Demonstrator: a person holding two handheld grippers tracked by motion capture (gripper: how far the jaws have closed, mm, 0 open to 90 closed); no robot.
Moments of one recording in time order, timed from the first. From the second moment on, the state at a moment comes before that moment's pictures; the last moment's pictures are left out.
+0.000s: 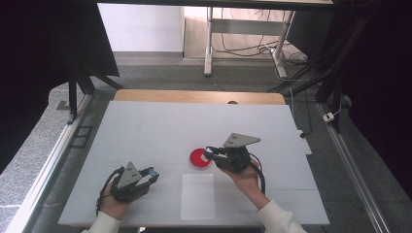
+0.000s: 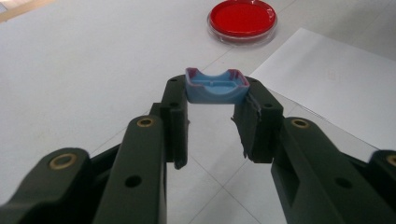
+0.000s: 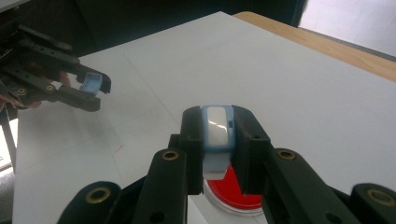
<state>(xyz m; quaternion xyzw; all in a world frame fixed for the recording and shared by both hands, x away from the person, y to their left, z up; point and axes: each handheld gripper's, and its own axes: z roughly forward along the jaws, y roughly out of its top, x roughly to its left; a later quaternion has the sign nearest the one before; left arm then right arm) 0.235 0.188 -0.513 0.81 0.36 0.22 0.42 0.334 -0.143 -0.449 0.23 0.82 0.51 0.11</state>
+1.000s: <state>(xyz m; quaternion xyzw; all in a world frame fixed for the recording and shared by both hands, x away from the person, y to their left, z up) 0.234 0.188 -0.514 0.81 0.35 0.22 0.41 0.312 -0.142 -0.447 0.20 0.84 0.50 0.10</state>
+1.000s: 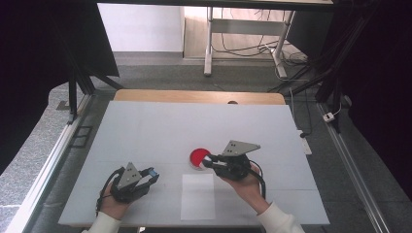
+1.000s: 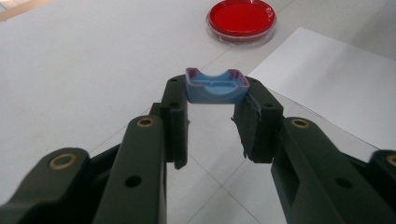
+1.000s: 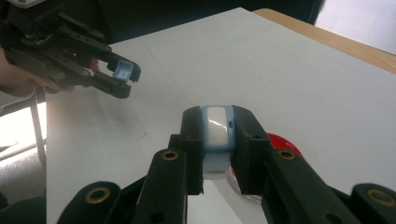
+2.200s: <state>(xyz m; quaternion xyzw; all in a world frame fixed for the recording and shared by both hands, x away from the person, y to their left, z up) 0.235 0.187 -0.514 0.81 0.35 0.22 0.42 0.281 -0.143 -0.464 0.18 0.85 0.48 0.07</state>
